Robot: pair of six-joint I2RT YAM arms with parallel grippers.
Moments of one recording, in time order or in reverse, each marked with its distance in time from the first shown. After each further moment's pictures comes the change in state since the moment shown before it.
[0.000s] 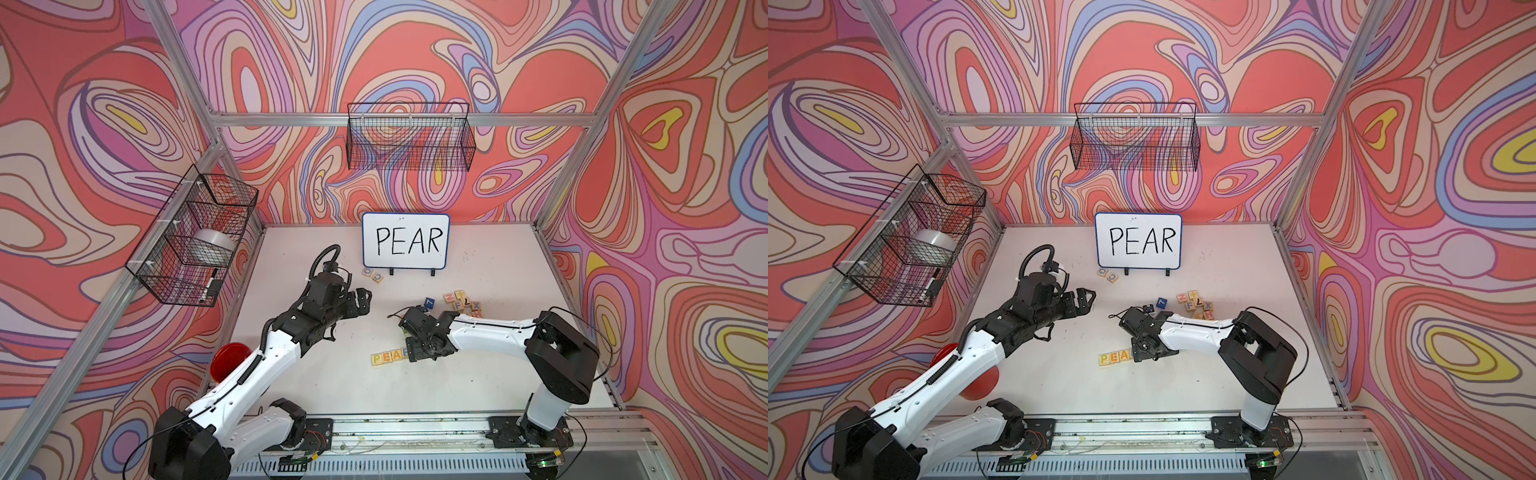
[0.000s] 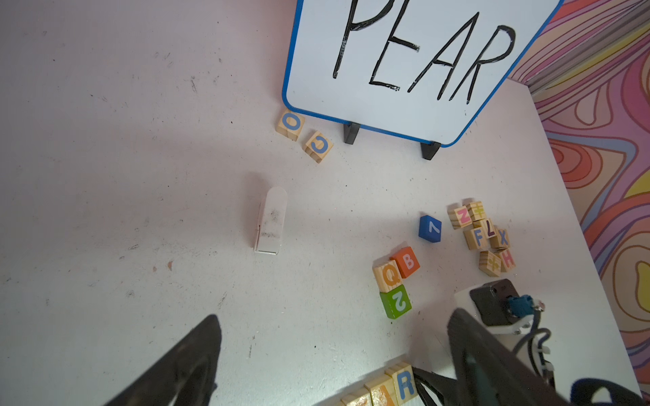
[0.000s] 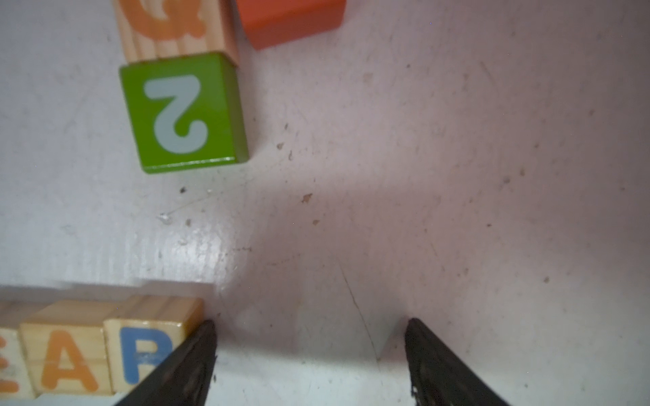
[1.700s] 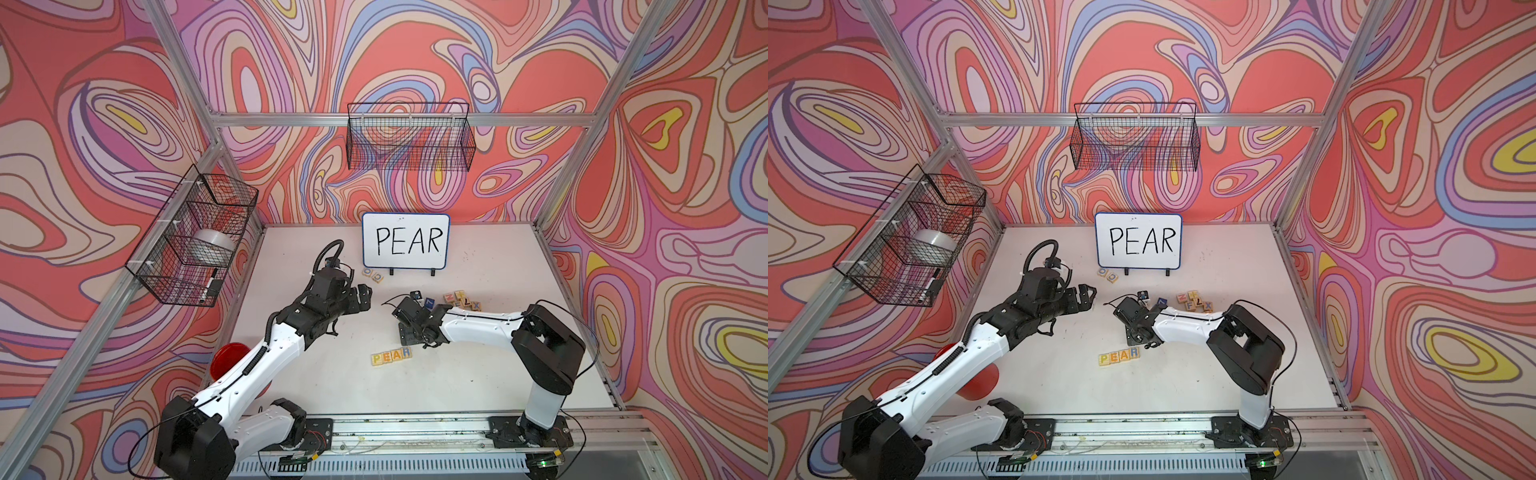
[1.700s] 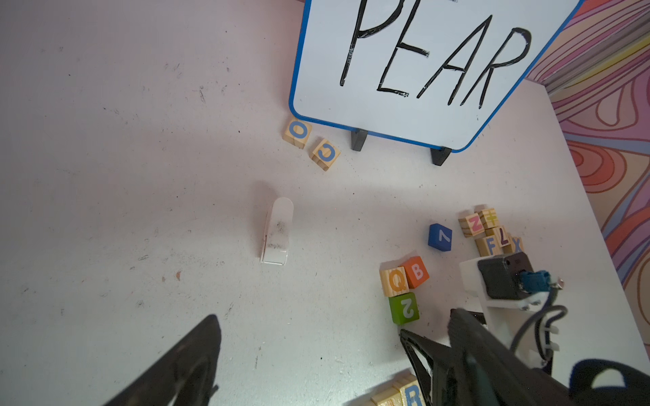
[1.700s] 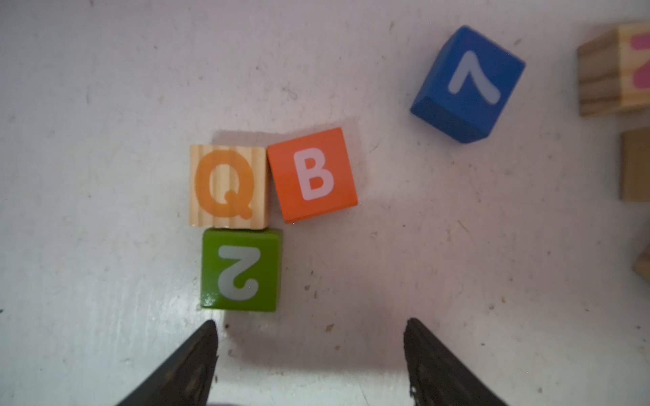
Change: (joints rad) left arm 0.000 0.055 0.047 -0.007 -0.030 0.016; right arm -0.027 0.085 0.088 0.116 0.112 -0.027
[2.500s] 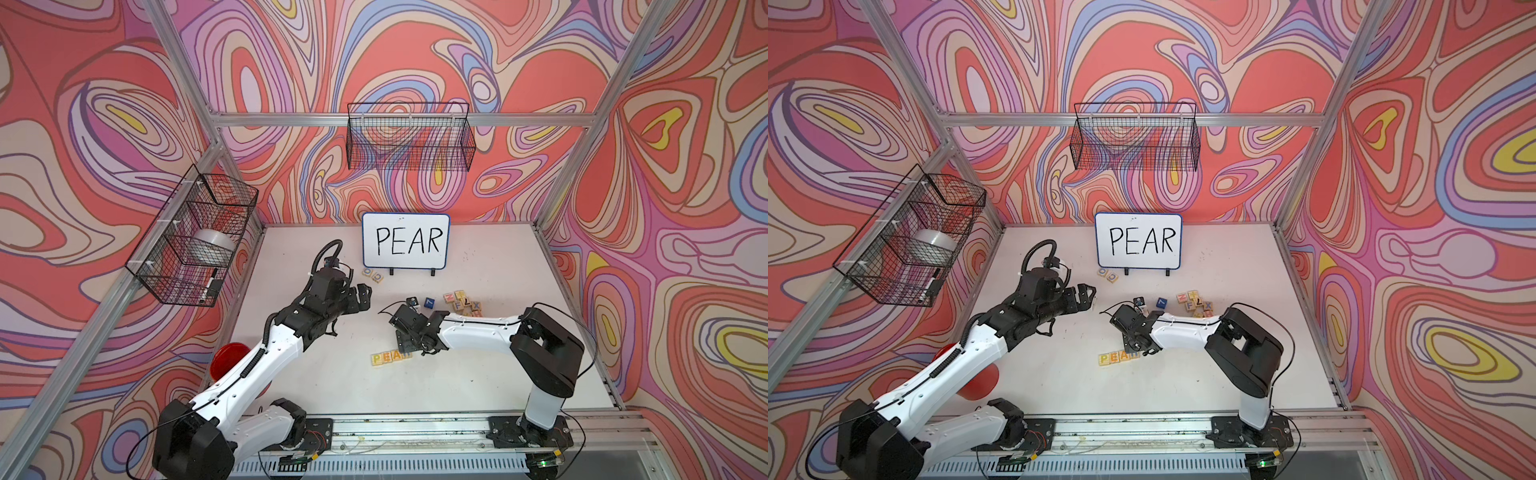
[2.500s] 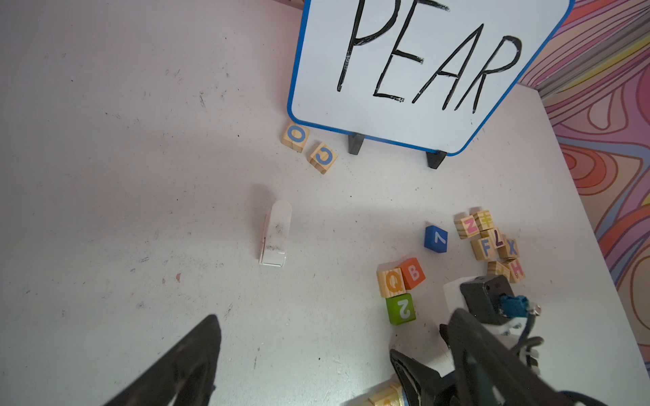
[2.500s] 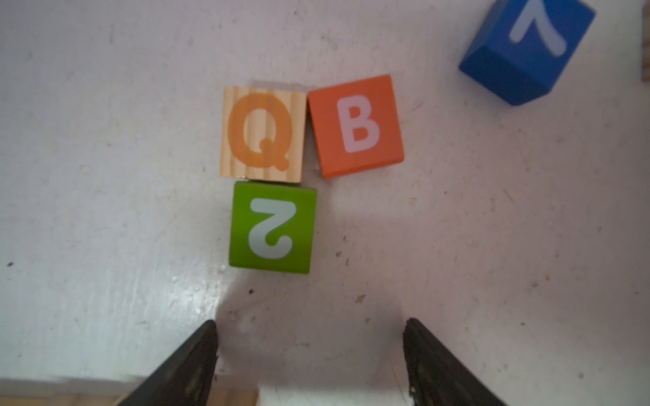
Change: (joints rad) left arm 0.000 -0.014 0.000 0.000 0.000 0.000; right arm 0.048 -0.005 -0.034 0.020 -0.007 0.017
